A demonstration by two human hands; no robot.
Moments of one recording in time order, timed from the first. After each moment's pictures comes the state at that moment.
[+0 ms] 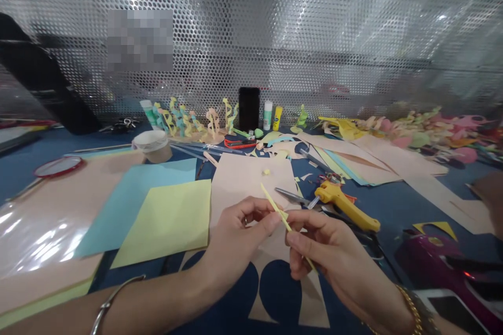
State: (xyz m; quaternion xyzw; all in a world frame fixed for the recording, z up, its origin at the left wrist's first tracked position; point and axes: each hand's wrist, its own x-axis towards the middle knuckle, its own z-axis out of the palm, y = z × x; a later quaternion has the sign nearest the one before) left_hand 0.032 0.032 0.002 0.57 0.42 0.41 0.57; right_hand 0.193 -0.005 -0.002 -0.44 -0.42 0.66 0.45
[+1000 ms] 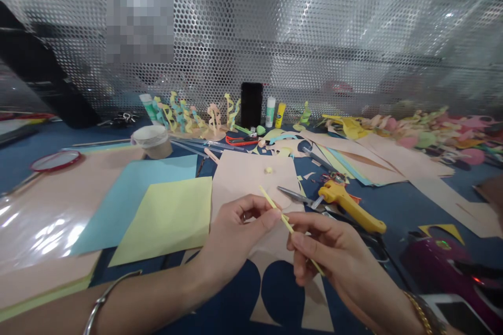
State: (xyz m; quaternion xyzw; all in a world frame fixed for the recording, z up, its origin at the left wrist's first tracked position) left_hand 0.028 0.037 0.000 0.56 0.44 0.41 0.58; right_hand 0.192 -0.004 -0.004 -0.43 -0.39 0.67 0.46
